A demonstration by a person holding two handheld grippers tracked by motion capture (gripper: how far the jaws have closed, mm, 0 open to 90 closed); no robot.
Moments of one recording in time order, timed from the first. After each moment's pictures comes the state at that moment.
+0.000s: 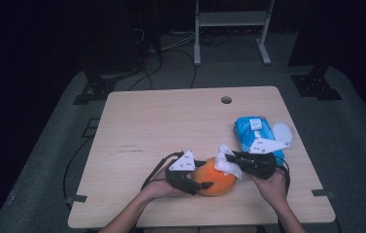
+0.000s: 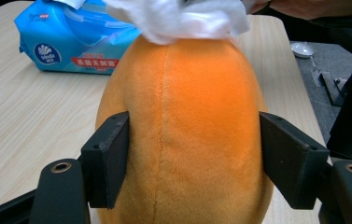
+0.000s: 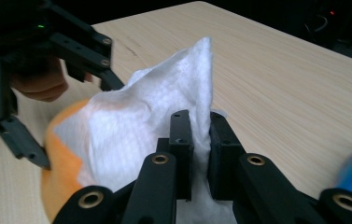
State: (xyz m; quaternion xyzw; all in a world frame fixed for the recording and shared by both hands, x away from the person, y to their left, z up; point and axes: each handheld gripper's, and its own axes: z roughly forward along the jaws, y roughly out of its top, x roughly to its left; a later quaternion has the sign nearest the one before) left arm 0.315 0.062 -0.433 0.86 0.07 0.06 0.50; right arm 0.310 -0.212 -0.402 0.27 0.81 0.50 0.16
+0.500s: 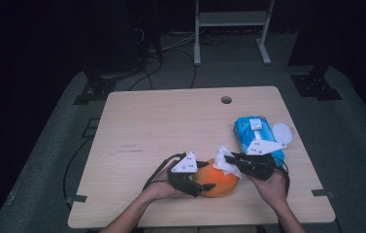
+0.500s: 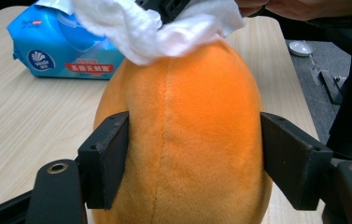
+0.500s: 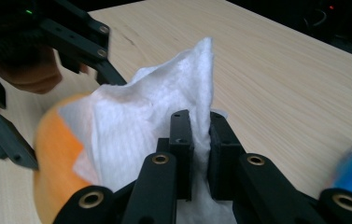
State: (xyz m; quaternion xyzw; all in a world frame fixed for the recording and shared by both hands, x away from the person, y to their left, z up) left arm 0.311 0.058 -0.432 0.86 0.07 0.07 0.50; right arm 0.308 -0.207 -0.402 0.27 0.82 0.48 0.17
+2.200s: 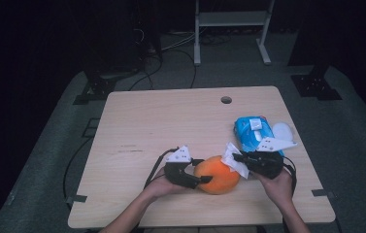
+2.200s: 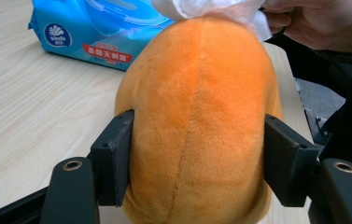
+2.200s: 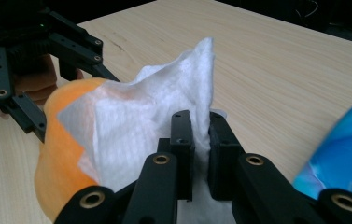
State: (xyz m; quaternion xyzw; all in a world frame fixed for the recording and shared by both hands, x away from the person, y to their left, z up) left arm 0.330 0.069 -0.445 0.83 0.14 0.01 0.53; right arm 0.314 -0.231 -0.408 0.31 0.80 0.49 0.15
